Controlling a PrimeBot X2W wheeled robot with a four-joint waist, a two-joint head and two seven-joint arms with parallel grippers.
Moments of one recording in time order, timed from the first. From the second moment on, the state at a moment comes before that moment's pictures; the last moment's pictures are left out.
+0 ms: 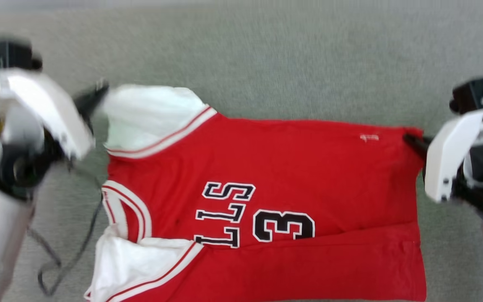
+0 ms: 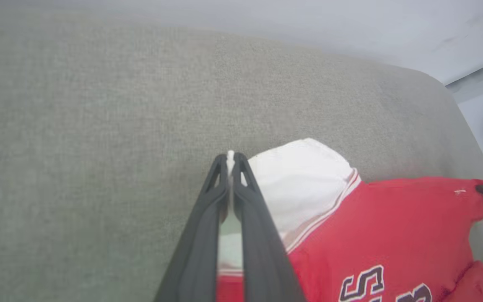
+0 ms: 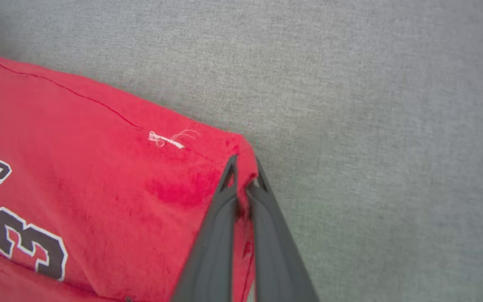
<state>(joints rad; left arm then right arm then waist) -0.73 0.61 -0.39 0.31 -1.06 -0.03 0.49 -0.50 -0.32 0.09 0.11 0.46 0.13 0.84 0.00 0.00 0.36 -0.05</state>
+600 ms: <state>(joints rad) 0.02 0.60 -0.36 0.06 -1.17 0.13 0.34 -0.01 -0.27 -0.03 0.08 0.47 0.13 0.74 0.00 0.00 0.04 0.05</state>
